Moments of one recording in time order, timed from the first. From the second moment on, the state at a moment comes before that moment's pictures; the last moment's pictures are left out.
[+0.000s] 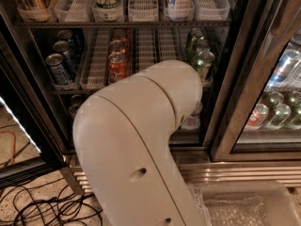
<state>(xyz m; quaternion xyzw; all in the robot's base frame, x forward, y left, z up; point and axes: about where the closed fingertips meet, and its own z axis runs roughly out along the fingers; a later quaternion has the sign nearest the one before) 0.692 0.268 0.585 -0.30 0.79 0.20 0.50</state>
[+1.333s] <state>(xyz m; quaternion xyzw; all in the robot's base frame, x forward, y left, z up) 0.721 0.276 0.583 -0.30 0.78 0.19 0.51</state>
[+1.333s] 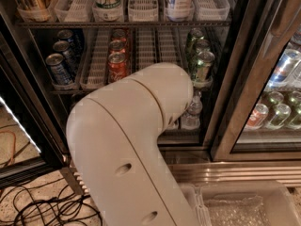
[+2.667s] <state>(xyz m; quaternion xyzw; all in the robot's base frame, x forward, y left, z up) 0.726 0.284 0.585 -0.31 0.78 0.19 0.52</state>
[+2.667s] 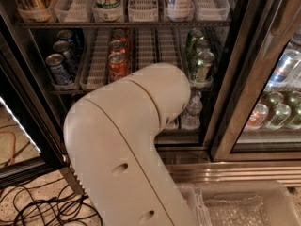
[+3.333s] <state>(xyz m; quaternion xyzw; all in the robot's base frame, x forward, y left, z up) 0.710 0.284 0.602 -0.31 0.76 0.20 0.53</state>
